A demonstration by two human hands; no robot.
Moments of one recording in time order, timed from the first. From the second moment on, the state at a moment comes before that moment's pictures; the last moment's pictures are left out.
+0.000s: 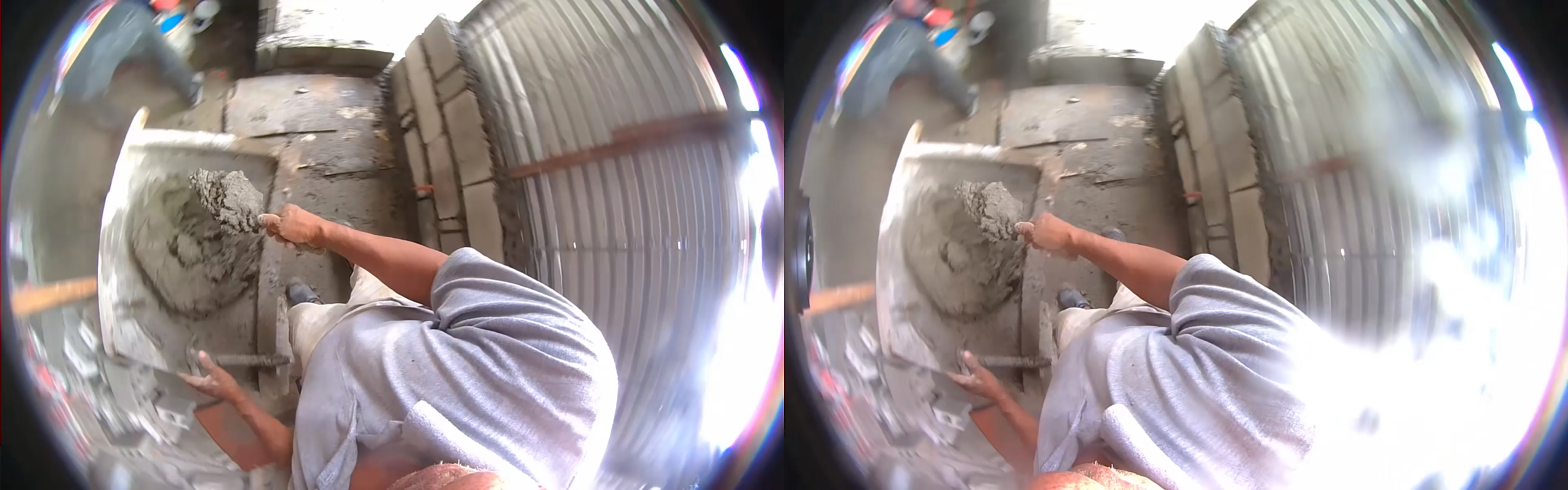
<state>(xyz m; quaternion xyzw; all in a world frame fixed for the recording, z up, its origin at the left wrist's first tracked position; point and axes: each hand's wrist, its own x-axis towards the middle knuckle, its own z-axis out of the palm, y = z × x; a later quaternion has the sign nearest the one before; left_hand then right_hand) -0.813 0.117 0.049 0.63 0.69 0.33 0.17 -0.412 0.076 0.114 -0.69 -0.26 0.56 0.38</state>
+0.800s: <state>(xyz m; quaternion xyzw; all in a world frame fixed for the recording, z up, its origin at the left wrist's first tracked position) -0.340 -0.003 0.058 0.86 0.27 -0.05 0.43 -0.188 -0.499 0.123 -0.75 0.32 0.27 0.51</state>
